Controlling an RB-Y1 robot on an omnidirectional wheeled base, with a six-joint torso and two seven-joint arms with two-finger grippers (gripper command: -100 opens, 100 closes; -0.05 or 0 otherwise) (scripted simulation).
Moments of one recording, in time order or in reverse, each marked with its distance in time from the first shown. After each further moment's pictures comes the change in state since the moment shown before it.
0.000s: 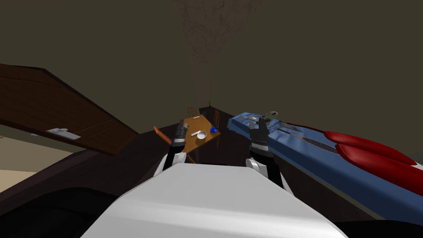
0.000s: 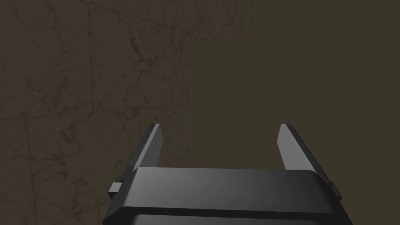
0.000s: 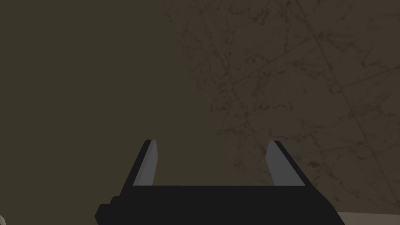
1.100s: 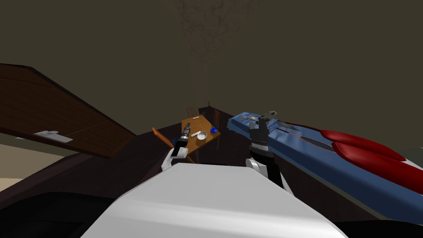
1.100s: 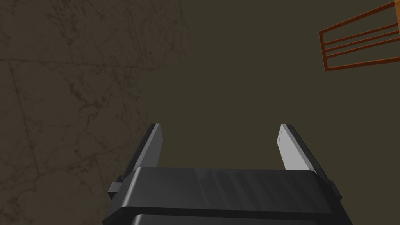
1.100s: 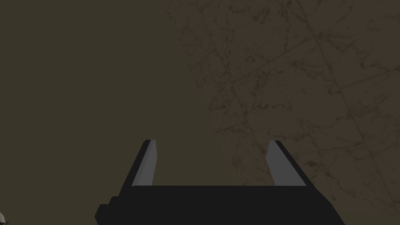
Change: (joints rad) left arm -0.176 0.078 0.051 0.285 0.063 0.197 -0.145; right arm 0.000 0.000 0.000 0.000 0.000 0.000 0.000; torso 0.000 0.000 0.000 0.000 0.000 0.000
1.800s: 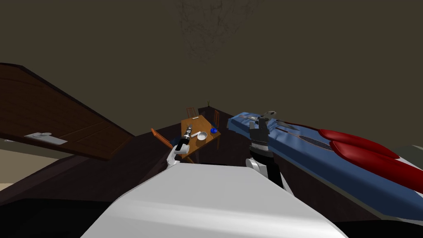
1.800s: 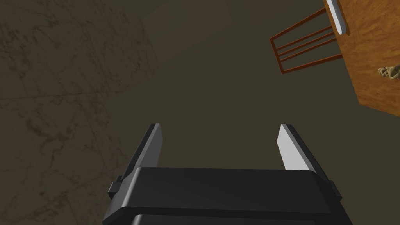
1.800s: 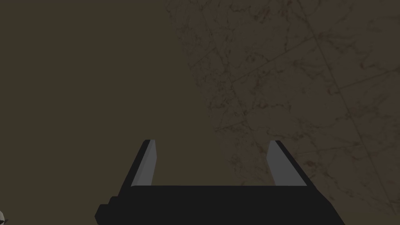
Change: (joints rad) left arm -0.126 0.010 0.031 0.186 0.035 0.129 -0.094; right arm 0.000 0.000 0.000 0.000 0.000 0.000 0.000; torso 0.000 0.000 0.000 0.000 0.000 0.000
